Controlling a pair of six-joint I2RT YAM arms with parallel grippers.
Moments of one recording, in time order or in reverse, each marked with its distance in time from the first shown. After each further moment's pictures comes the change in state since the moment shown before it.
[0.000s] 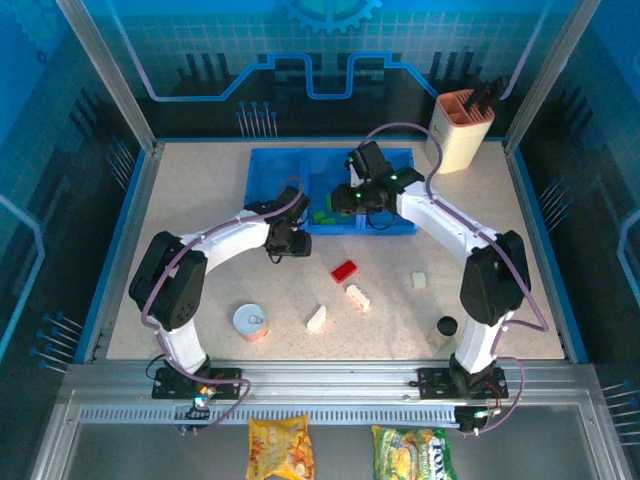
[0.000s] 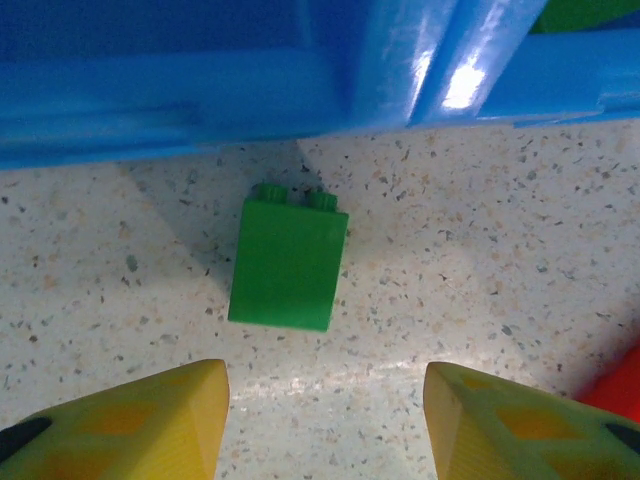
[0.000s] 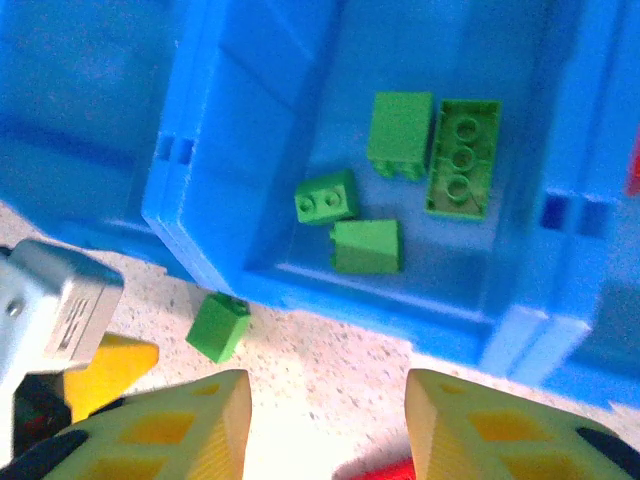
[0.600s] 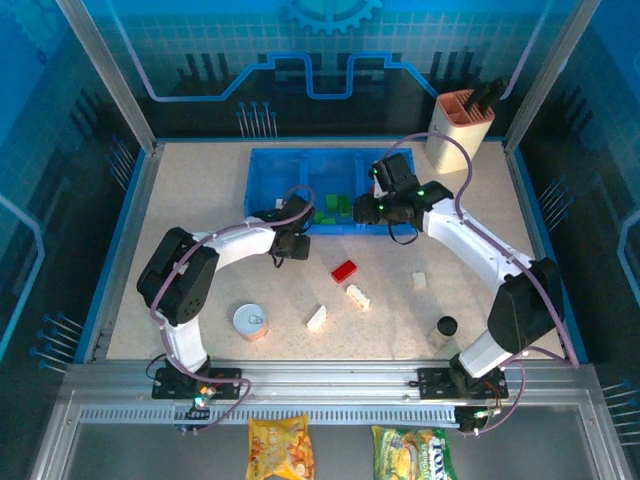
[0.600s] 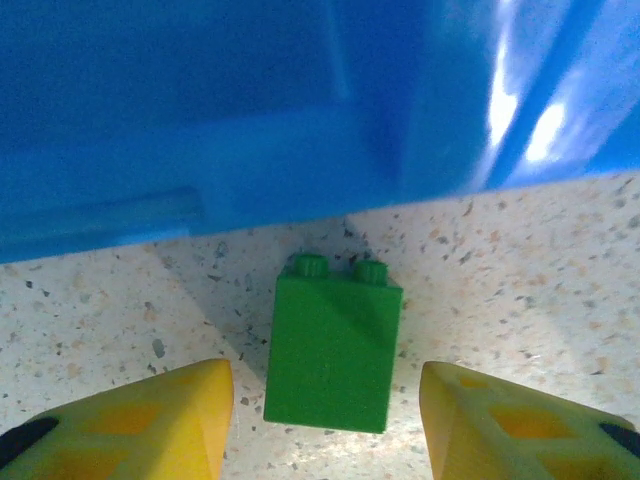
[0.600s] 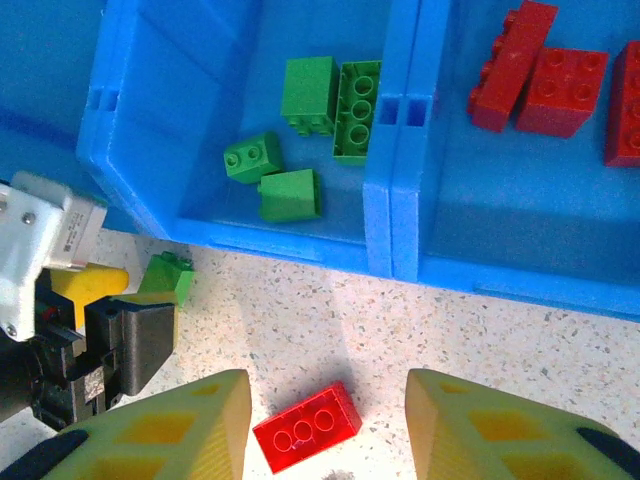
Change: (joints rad) left arm -0.016 0.037 -0.088 0.167 -0.130 0.079; right arm -0.036 -0.206 -0.193 -0.010 0.056 -0.003
